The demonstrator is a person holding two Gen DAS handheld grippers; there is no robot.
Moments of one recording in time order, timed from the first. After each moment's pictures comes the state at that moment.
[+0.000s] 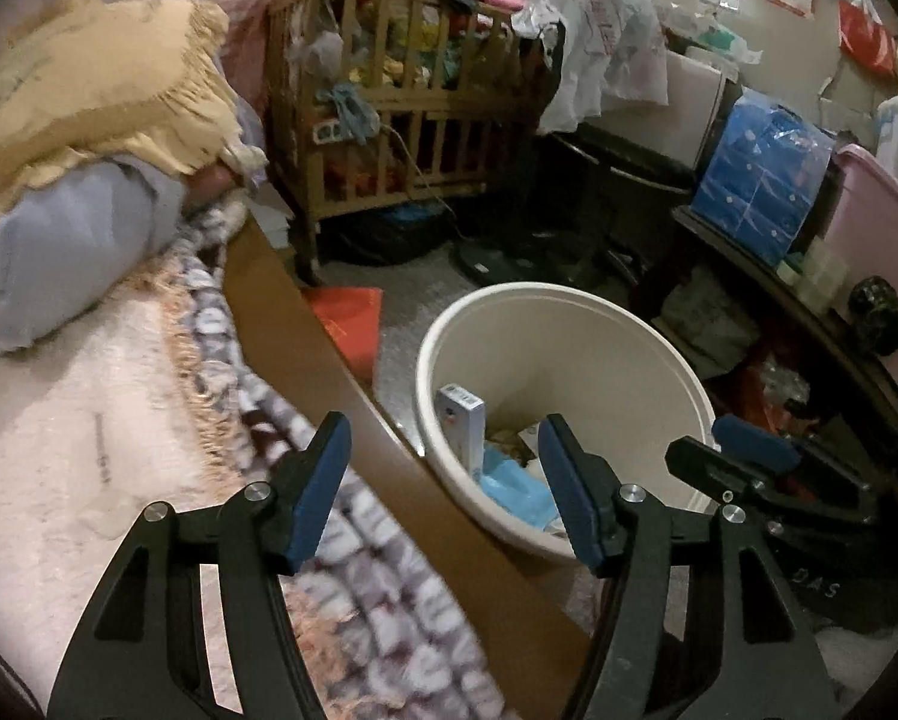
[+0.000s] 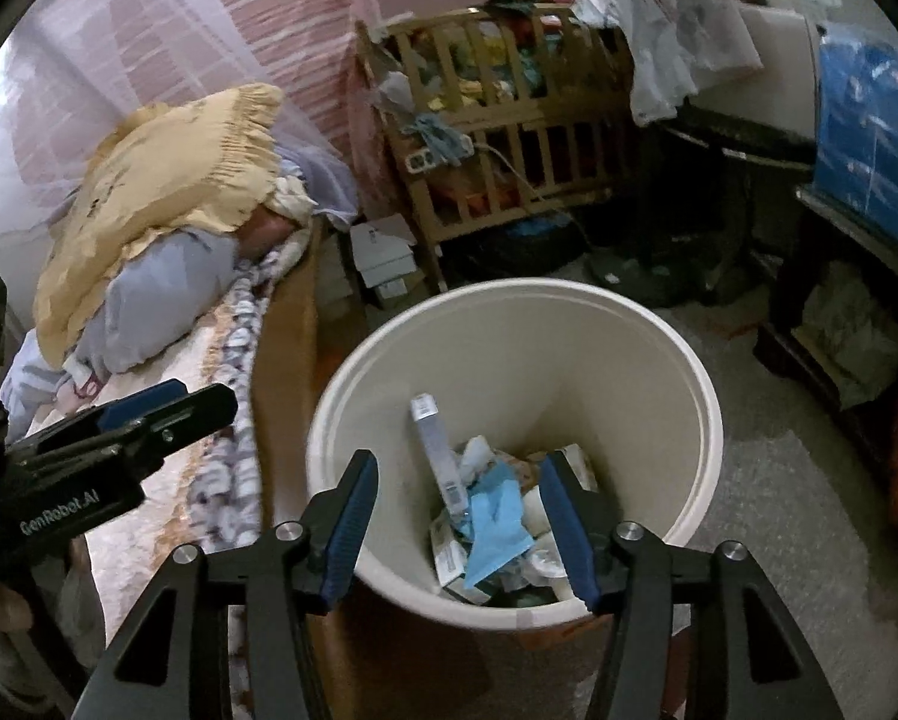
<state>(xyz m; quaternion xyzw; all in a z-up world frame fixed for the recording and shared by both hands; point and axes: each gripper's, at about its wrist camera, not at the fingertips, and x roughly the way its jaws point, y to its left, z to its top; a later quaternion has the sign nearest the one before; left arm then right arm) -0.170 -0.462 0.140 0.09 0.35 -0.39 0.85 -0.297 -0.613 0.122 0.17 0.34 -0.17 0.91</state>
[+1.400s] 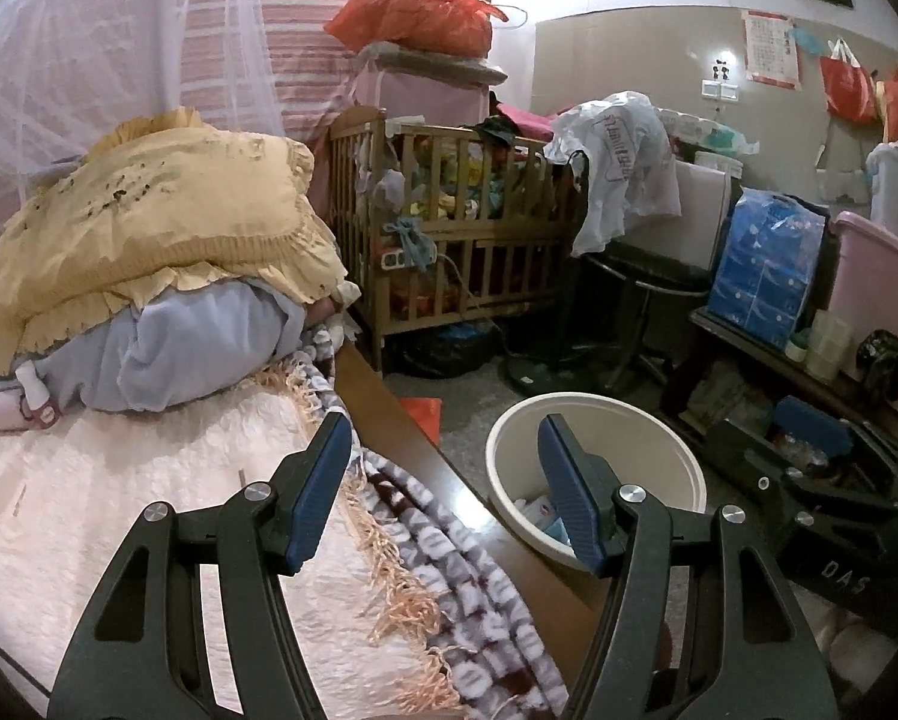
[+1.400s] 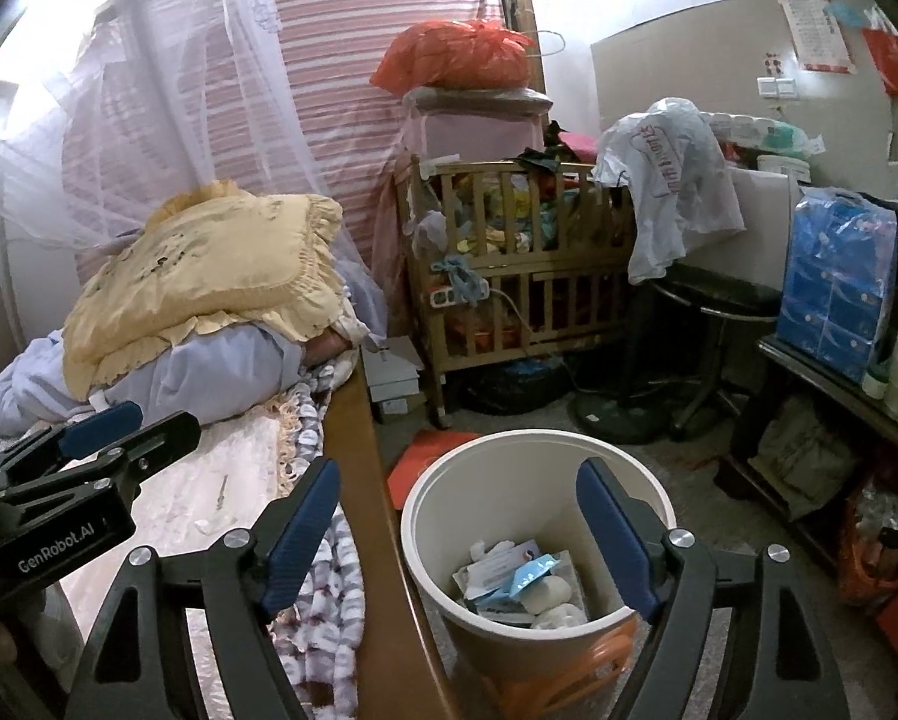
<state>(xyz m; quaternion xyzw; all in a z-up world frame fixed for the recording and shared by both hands) -0.217 -0.362 0.212 0.05 0.22 -0.36 0.91 -0.334 -0.513 0.210 0.08 0.21 -0.22 0.95</state>
